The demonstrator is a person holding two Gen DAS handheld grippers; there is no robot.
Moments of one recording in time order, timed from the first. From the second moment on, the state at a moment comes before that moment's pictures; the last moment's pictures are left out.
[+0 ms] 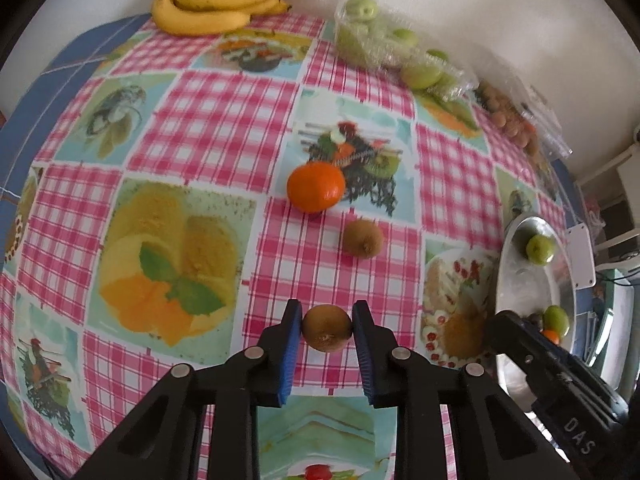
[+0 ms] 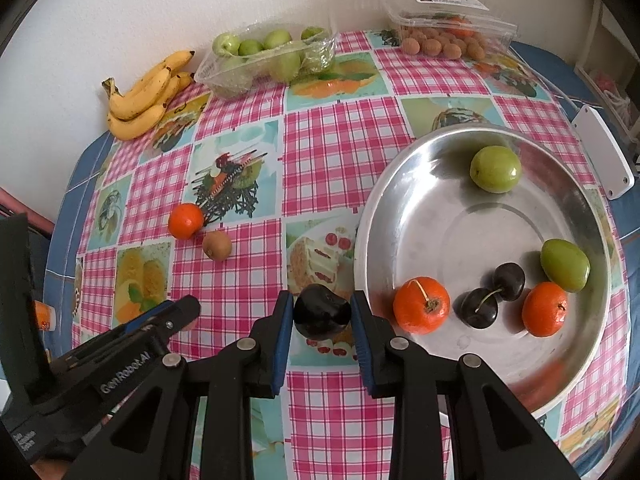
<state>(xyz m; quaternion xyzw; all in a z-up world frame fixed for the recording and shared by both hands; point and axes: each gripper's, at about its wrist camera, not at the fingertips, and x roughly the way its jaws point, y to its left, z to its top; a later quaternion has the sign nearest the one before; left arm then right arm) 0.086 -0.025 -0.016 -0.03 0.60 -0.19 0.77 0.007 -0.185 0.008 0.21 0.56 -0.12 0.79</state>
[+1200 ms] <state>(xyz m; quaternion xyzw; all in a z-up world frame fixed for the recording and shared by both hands) 0.028 -0.125 0.027 0.04 0.55 -0.29 0.78 -0.057 -0.296 0.019 0.29 0.51 -0.22 0.78</state>
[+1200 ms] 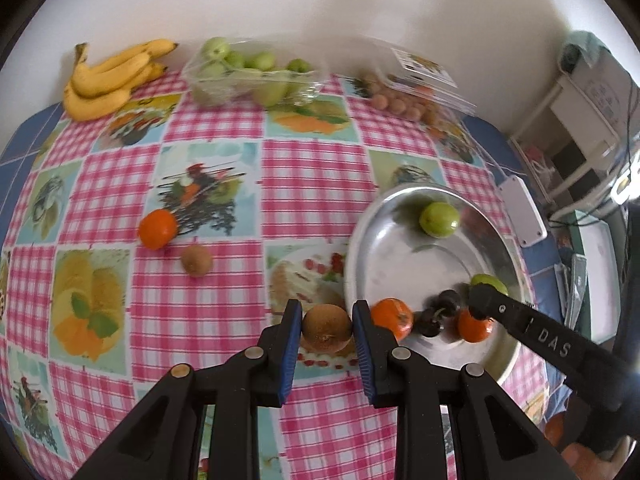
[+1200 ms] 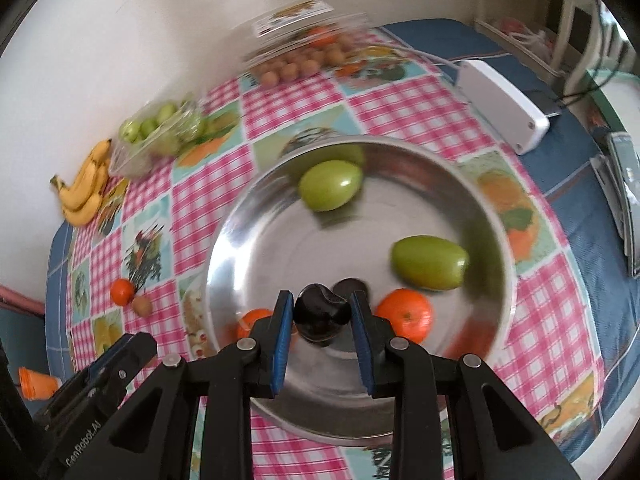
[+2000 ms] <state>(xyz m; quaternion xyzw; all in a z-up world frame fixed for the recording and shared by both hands) 0.015 -0.186 0.013 0.11 0.47 -0.33 0.81 -0.050 -0.319 0.007 0.28 0.49 -0.22 0.80</state>
